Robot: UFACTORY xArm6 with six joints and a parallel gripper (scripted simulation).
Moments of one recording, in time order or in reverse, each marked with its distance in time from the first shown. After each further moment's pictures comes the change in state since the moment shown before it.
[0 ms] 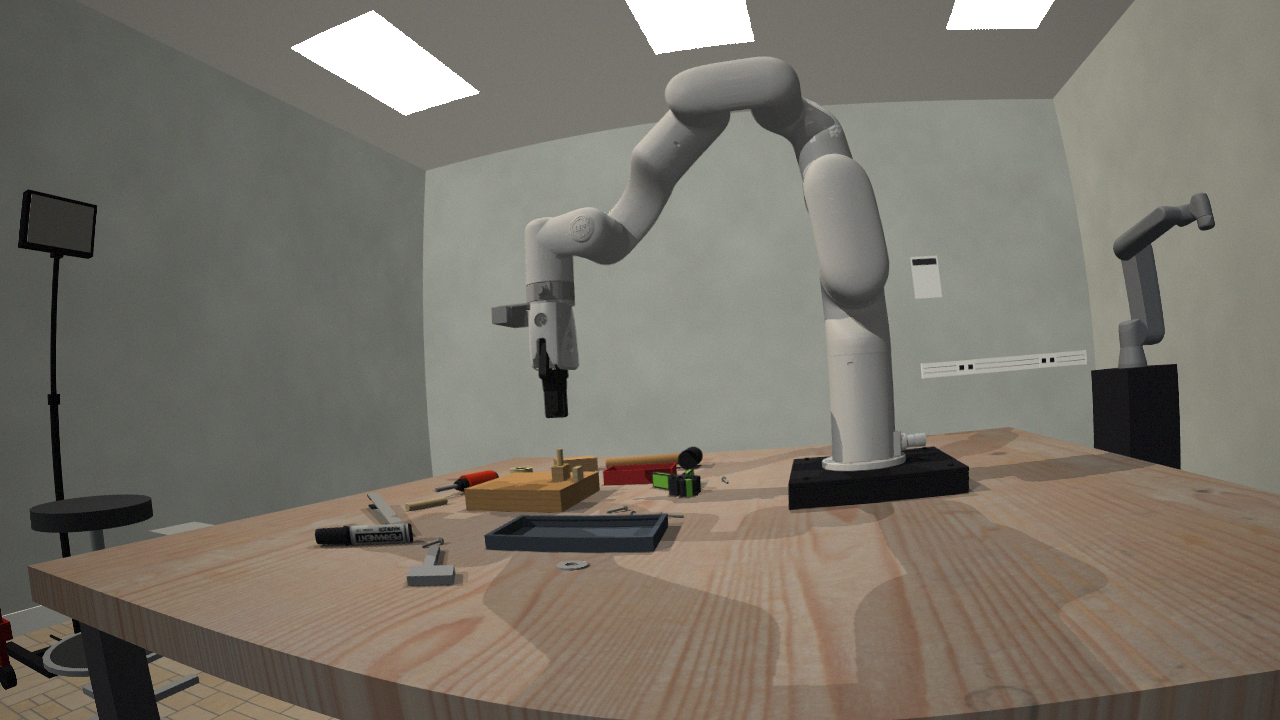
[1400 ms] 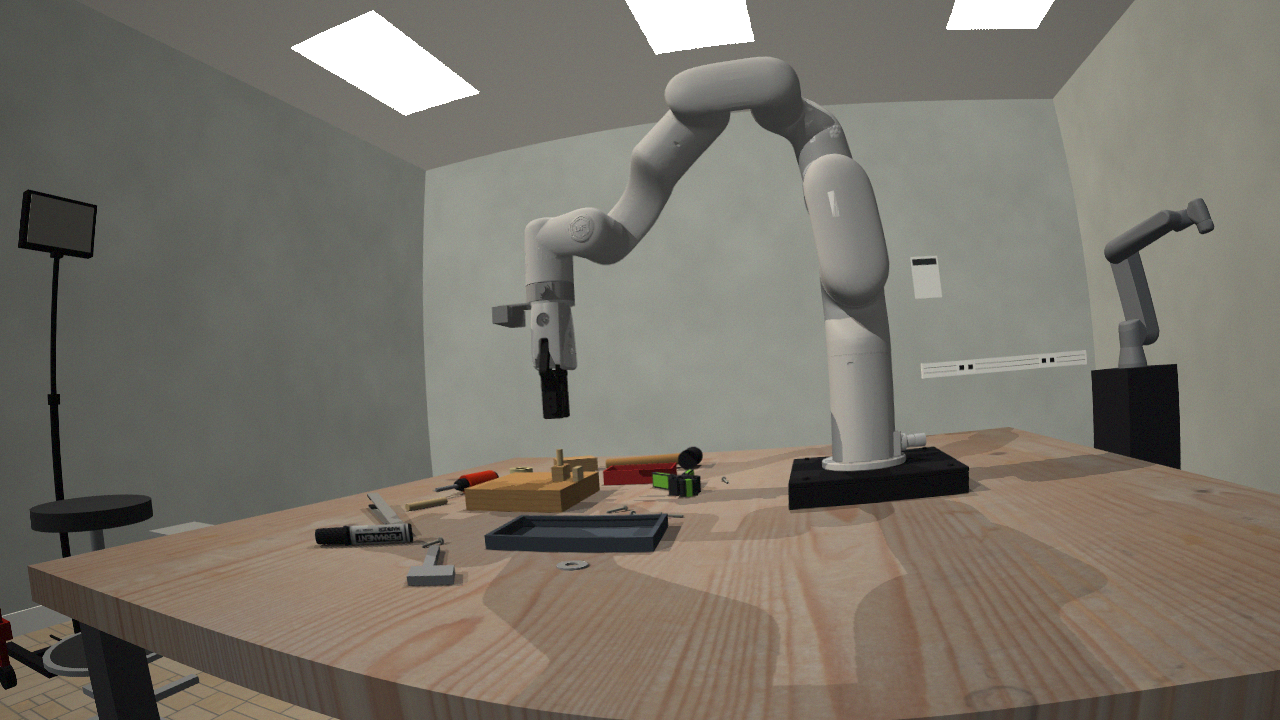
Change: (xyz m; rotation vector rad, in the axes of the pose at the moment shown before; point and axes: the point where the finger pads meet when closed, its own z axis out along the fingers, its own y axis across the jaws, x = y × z) arm 0.000 0.000 0.000 0.000 0.000 -0.075
